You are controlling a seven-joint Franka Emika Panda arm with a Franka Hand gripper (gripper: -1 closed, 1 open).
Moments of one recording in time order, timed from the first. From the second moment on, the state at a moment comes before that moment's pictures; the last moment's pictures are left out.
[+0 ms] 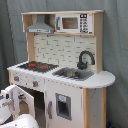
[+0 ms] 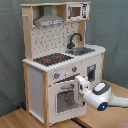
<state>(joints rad) -0.70 -1.50 1.72 -2.30 -0.48 2.77 1.30</state>
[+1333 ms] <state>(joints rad) -0.58 -1.50 1.74 -2.28 -0.48 2.62 1.28</state>
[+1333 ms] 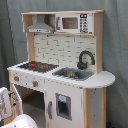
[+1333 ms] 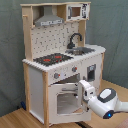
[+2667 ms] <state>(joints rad) -0.54 -1.47 1.70 -2.13 -0.48 2.45 0.88</state>
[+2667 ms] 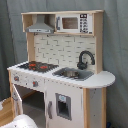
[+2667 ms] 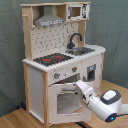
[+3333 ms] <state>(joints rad) -0.54 -1.45 1.63 -2.13 -0.47 2.45 0.66</state>
